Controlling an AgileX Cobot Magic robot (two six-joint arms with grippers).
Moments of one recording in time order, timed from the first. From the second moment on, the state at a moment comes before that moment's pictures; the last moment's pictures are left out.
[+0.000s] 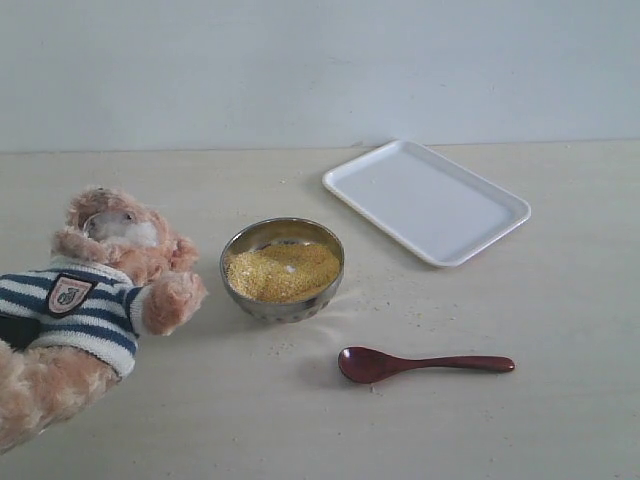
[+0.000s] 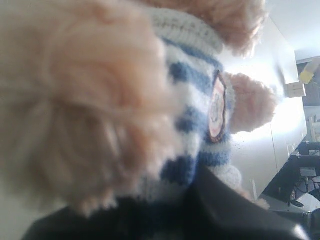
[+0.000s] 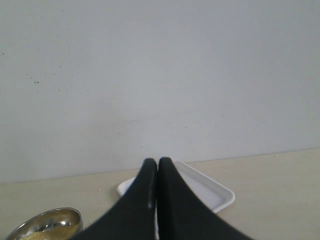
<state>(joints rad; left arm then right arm) 0.57 1.53 -0.49 -1.19 1.20 1.32 0.24 0.00 0.00 0.13 -0.07 0.11</state>
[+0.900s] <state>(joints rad) 0.57 1.53 -0.49 -1.19 1.20 1.32 0.24 0.00 0.00 0.15 -0.25 0.16</state>
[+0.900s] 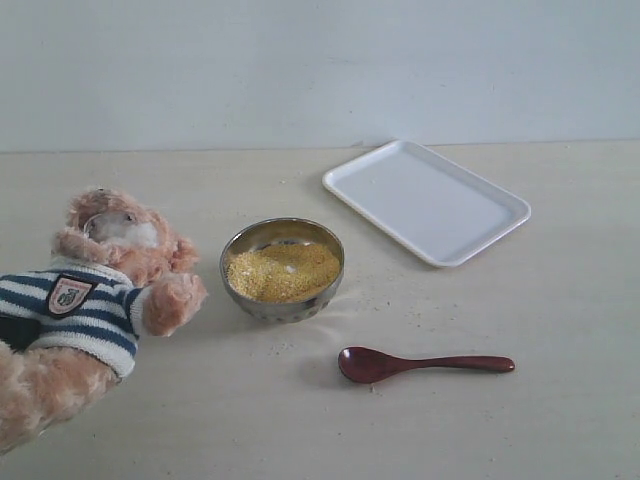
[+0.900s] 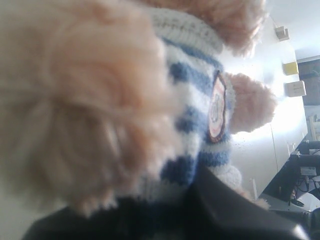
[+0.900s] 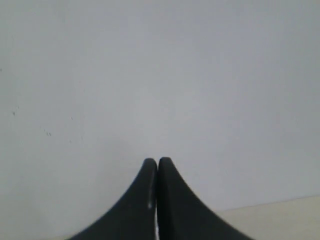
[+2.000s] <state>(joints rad) 0.57 1.53 -0.49 -1.19 1.20 1.34 0.59 1.15 -0.73 0.15 0.82 -0.71</state>
